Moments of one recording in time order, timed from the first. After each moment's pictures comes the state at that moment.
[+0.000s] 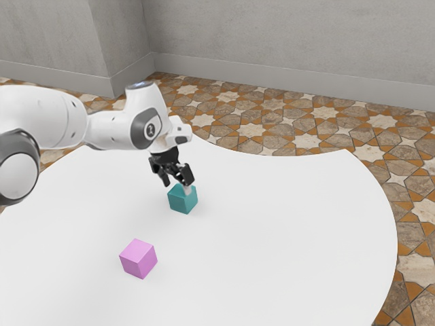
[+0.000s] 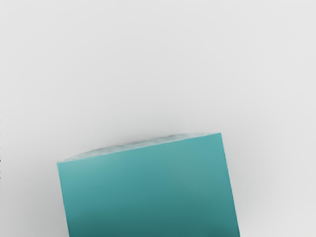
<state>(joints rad) 0.04 0.55 0.01 -1.64 -0.17 2.22 0.32</state>
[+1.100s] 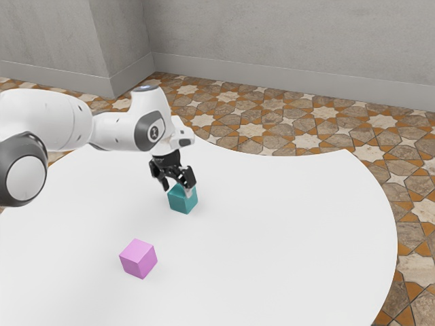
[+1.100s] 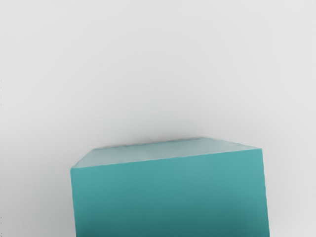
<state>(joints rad) 0.04 0.61 0.01 -1.57 -0.13 2.18 0.22</state>
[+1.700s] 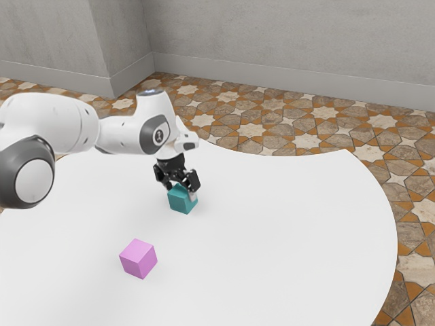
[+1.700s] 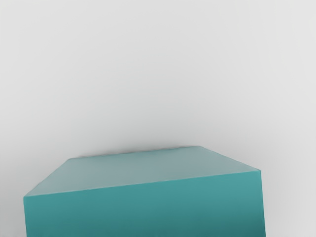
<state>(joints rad) 0.03 0.65 0.01 -1.56 -0.15 2.17 0.21</state>
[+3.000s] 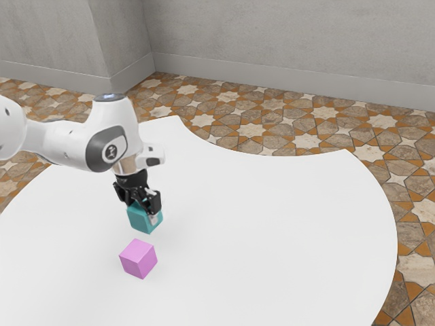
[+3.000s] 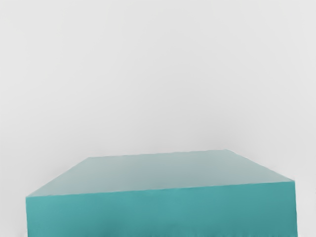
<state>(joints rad) -0.02 0.07 0.03 -2.22 -0.04 2.26 0.13</state>
